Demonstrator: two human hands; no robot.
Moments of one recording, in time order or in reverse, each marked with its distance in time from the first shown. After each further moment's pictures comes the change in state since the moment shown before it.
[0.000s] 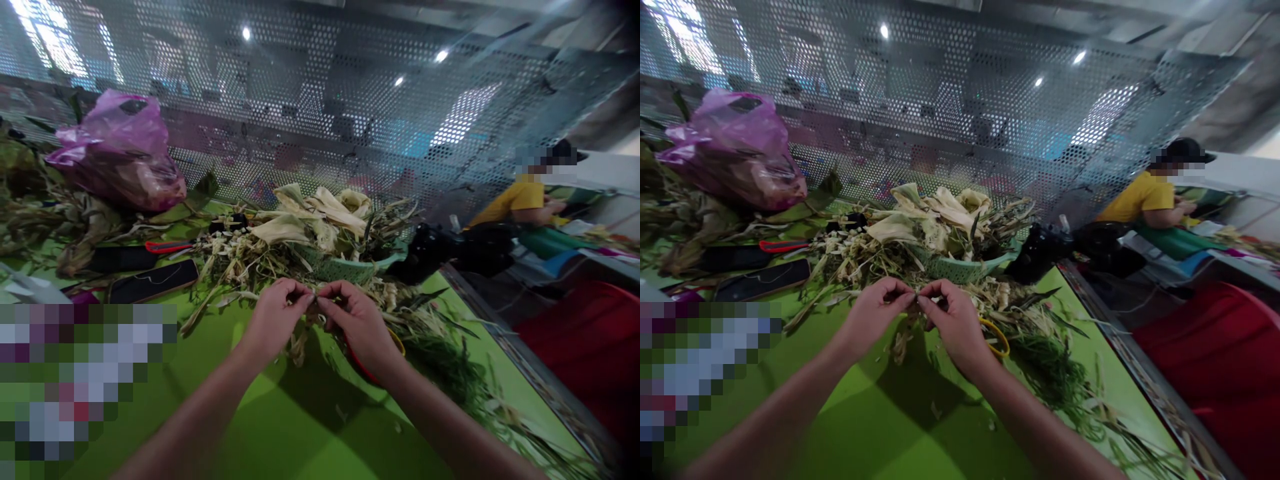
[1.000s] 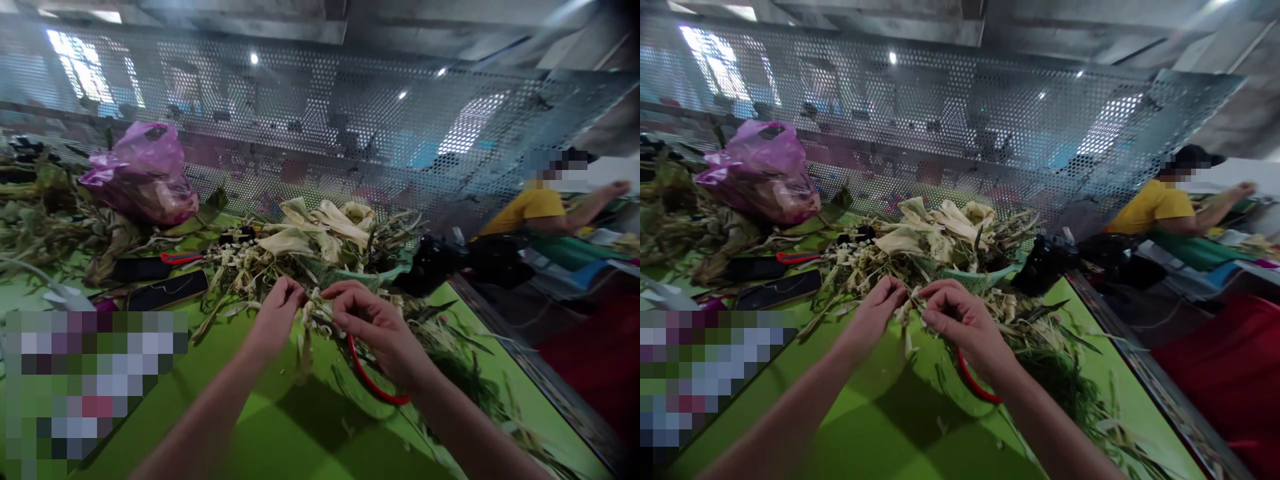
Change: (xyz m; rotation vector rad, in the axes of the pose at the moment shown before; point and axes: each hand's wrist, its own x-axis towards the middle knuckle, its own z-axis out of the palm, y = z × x) left_hand -0.001 0.015 -0.009 -0.233 0.055 -0.121; right_hand -0.007 -0.039 -0.017 -0.018 -0.157 -0.191
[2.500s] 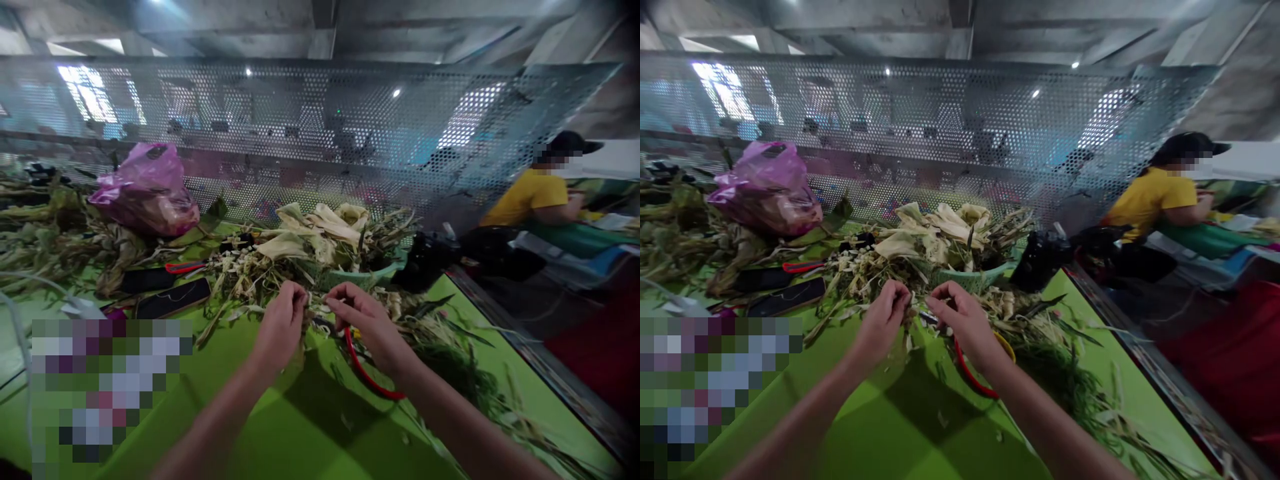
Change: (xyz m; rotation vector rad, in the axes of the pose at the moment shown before) left_hand -0.003 -0.017 0.010 0.385 0.034 0.322; right_hand 0.006 0.020 -0.003 0.017 0.078 0.158
